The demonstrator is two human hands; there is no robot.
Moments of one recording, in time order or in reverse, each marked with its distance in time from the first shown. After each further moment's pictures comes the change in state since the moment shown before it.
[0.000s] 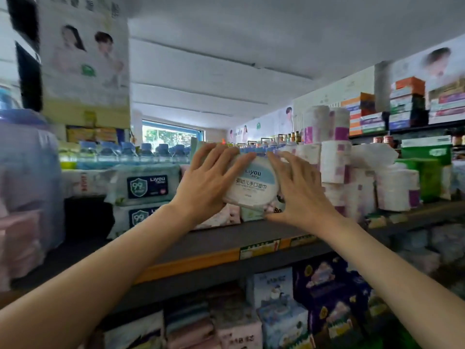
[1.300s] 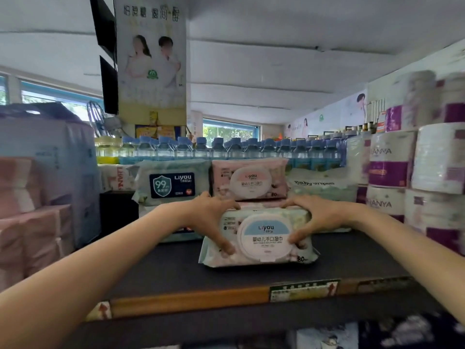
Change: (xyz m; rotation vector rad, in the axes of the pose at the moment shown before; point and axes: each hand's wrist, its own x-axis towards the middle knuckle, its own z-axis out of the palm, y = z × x) left_hand -0.022 -0.038 0.075 -0.311 -1.275 -0.379; right_hand 0.092 0.060 0.145 0.505 -0.813 -0.095
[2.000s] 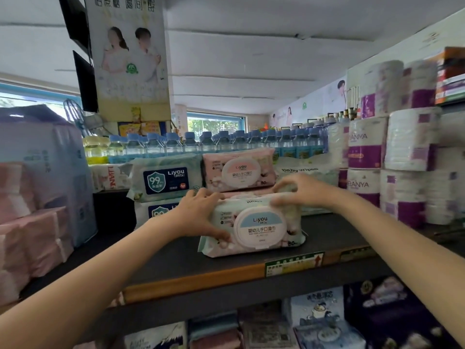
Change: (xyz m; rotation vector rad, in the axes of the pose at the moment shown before) left_hand -0.022 0.000 0.019 -0.009 0.180 -0.027; right_hand -0.032 -0.043 -0.002 0.134 0.257 0.072
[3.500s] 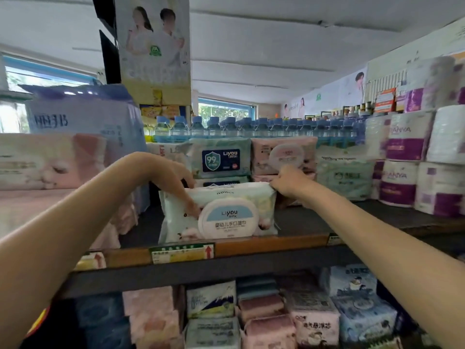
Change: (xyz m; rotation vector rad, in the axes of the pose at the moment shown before) left_hand -0.105 -0.108 -0.072 -0.100 -0.434 -0.242; right_hand 0.021 -0.132 0.074 0.219 0.070 0.305
